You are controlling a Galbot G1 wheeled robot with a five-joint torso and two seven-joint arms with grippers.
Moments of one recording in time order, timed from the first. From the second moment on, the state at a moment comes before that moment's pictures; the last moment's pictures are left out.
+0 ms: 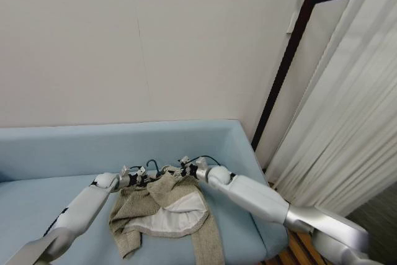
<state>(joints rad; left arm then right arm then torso) 0.46 -0.94 0.02 -0.89 -0.33 0.05 0.93 -0.10 1.10 -0.70 1.20 0.95 -0.29 -0.38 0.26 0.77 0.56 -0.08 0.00</state>
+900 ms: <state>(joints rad) 0.47 -0.95 0.02 -0.91 -0.31 0.02 0.94 -0.01 1.33 -0.78 0.74 0.99 -0.44 -0.63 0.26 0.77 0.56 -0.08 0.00</state>
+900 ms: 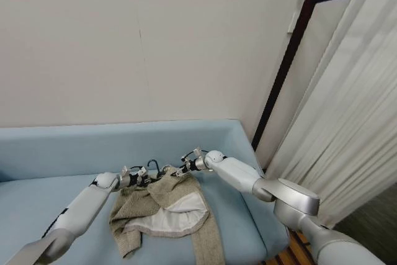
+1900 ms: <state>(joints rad) 0.47 -0.96 0.02 -0.93 -0.29 0.01 0.94 -0.03 1.32 -0.81 0.78 0.96 -0.39 -0.59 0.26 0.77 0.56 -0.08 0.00</state>
